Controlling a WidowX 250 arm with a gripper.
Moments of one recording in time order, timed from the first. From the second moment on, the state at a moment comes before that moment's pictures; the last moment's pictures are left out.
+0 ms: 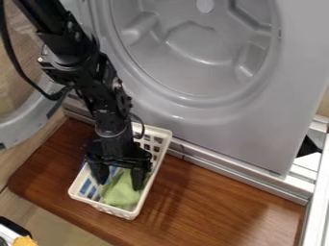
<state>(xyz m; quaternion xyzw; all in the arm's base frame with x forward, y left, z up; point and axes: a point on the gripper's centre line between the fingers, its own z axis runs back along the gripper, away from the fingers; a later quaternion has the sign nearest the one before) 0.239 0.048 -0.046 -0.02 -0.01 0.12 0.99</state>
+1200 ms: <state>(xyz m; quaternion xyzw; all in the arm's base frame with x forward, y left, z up) 0.234 0.042 -0.024 -0.01 -0.04 0.13 0.99</state>
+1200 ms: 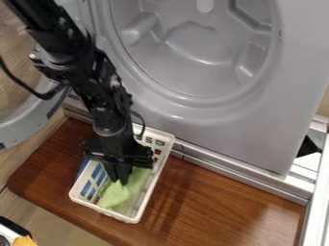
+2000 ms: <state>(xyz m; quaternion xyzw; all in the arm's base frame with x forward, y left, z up) 0.260 0.003 0.069 -0.05 -0.16 0.08 0.98</state>
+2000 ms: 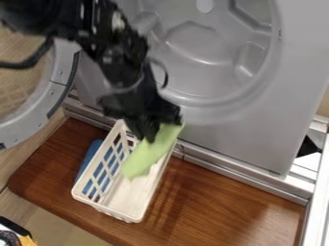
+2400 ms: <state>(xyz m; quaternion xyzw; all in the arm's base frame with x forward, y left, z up) 0.308 0.005 0.103 -0.08 -0.22 0.07 0.97</state>
